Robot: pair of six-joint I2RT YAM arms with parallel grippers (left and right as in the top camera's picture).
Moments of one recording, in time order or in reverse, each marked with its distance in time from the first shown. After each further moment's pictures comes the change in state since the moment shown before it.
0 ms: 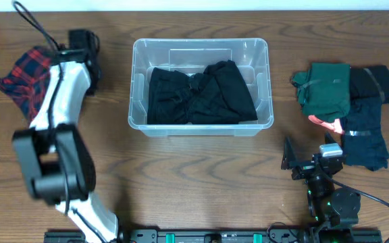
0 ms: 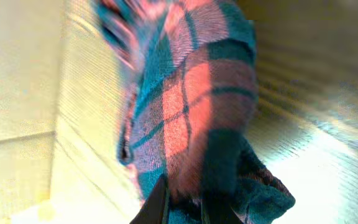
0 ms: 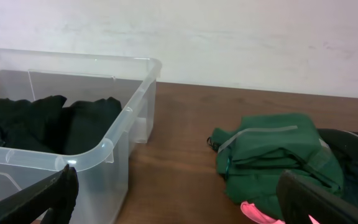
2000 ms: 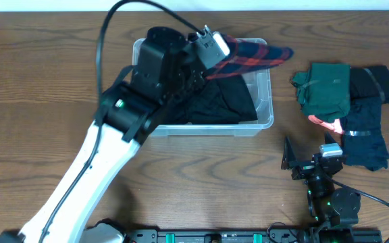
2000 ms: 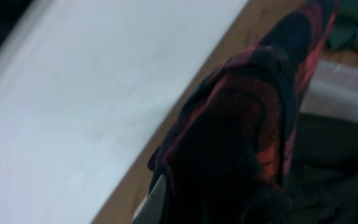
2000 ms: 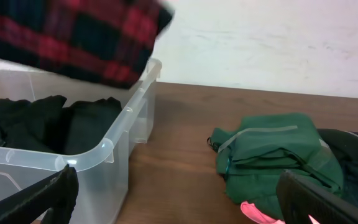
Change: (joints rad) left arm -0.645 -0.462 0.011 0.289 0.597 0.668; right arm 0.000 0.000 0.000 0.000 0.000 0.000
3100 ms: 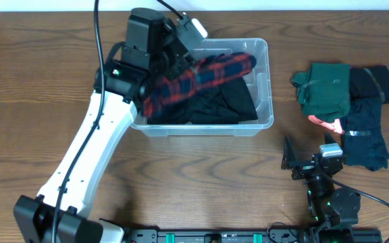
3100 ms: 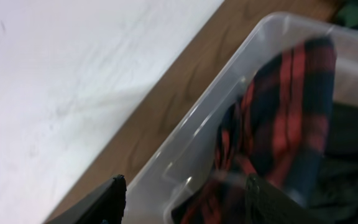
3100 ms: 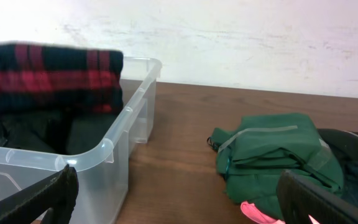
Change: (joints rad) left arm 0.158 0.122 0.000 0.040 0.201 -0.021; right arm 0.000 0.000 0.000 0.000 0.000 0.000
